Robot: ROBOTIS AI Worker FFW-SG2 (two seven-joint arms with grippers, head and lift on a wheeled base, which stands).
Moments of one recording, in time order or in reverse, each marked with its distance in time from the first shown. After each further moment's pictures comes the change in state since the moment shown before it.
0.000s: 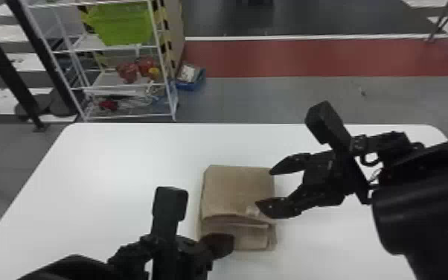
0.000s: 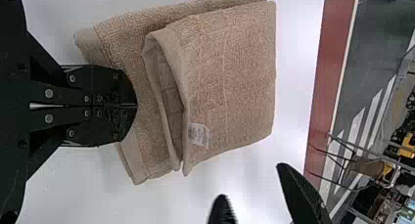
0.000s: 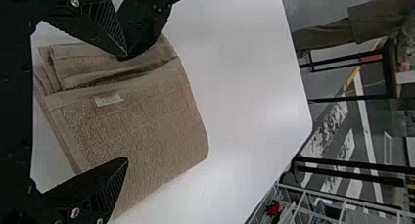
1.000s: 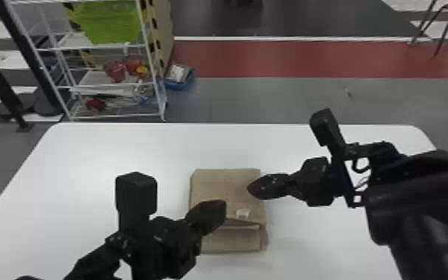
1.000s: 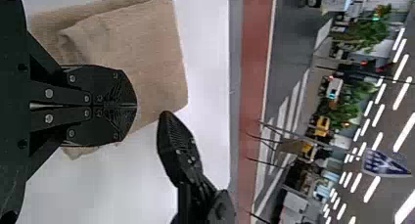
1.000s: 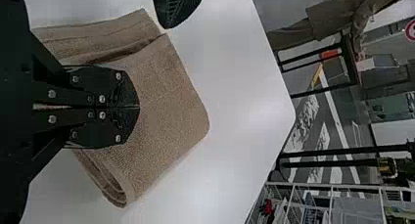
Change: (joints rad) left arm 0.119 0.000 0.001 -0.175 0.009 -0.236 0.017; right arm -0.006 0.050 -0.125 0.174 -0.104 -0.106 0.000
